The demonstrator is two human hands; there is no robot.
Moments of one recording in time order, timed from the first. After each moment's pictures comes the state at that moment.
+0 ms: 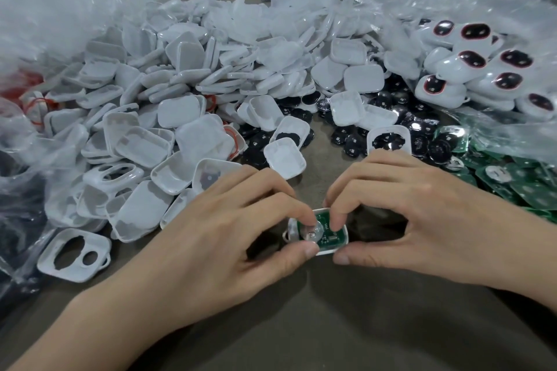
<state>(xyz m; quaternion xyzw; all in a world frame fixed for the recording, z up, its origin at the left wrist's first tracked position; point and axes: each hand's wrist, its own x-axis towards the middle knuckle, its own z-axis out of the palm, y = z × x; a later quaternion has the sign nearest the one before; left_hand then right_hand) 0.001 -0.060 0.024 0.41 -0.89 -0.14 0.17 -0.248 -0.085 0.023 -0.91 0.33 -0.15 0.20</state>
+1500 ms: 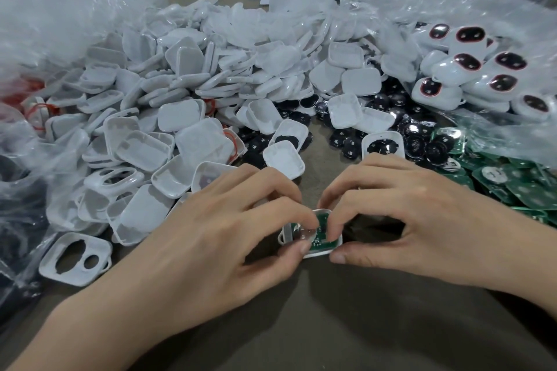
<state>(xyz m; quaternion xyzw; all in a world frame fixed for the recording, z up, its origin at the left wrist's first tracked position) 0.002 -0.058 0.034 0.40 -0.90 -0.11 0.16 -0.247 -0.084 0.024 -0.91 0.33 -0.14 0.21</state>
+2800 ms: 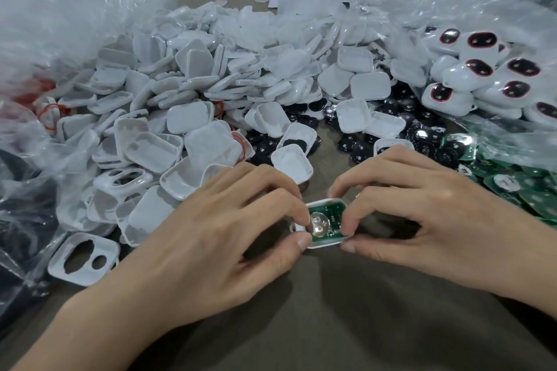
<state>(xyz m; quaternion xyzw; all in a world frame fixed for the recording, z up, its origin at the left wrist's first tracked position) 0.008 -0.063 0.030 0.40 -0.89 -0.10 0.18 -0.250 -0.086 0.022 -0.91 0.32 -0.20 0.14</state>
